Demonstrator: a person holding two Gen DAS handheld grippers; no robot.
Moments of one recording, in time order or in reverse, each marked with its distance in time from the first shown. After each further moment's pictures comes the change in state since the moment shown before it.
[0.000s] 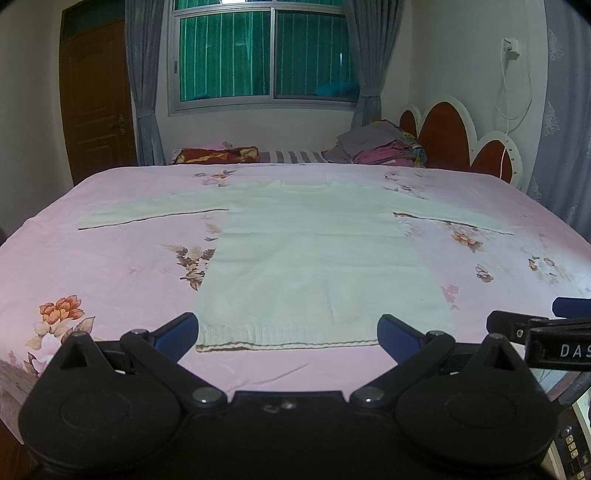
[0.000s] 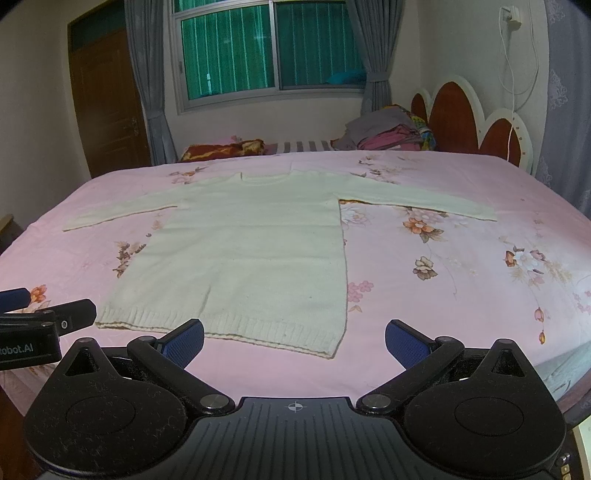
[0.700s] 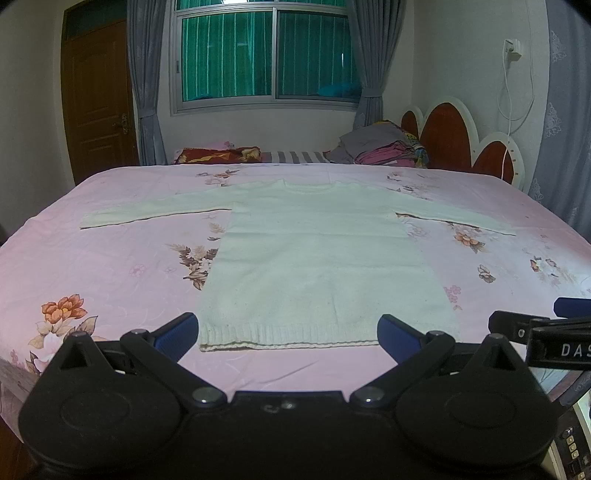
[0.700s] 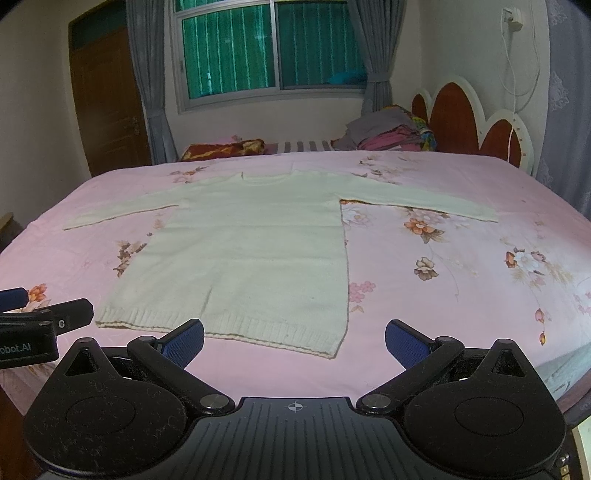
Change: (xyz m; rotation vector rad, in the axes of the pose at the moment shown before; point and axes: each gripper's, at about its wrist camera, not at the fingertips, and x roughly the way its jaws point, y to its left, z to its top) left arm 0.000 0.002 0.001 0.001 -0.003 0.004; right arm -0.001 -0.004 0.002 0.003 0.001 0.003
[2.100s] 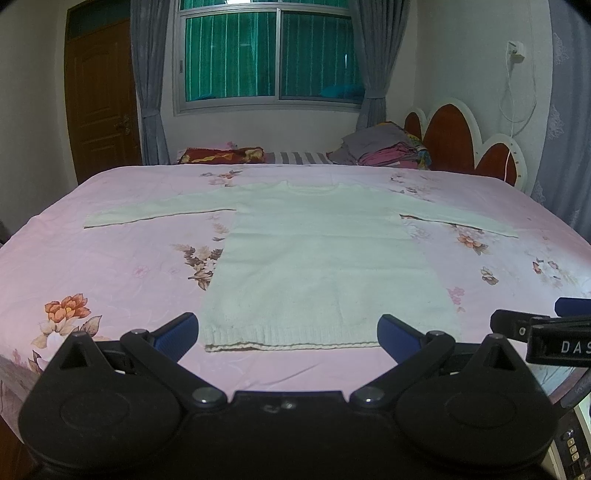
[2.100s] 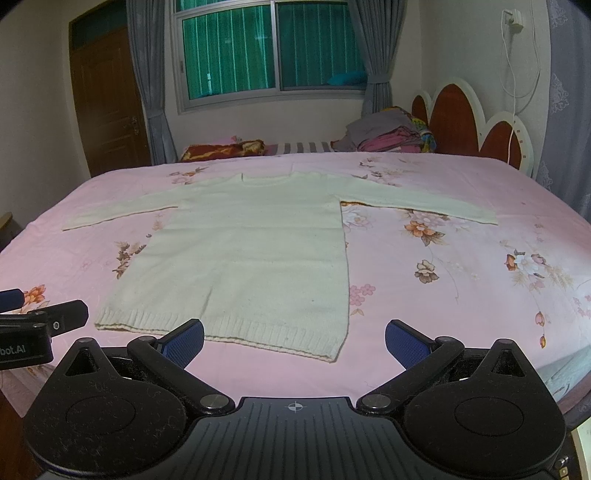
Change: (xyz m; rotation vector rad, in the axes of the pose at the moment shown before) left arm -0.001 0.004 0.001 -0.012 -0.001 0.006; right arm 0.000 0.001 0.002 -0.006 -0.001 -0.001
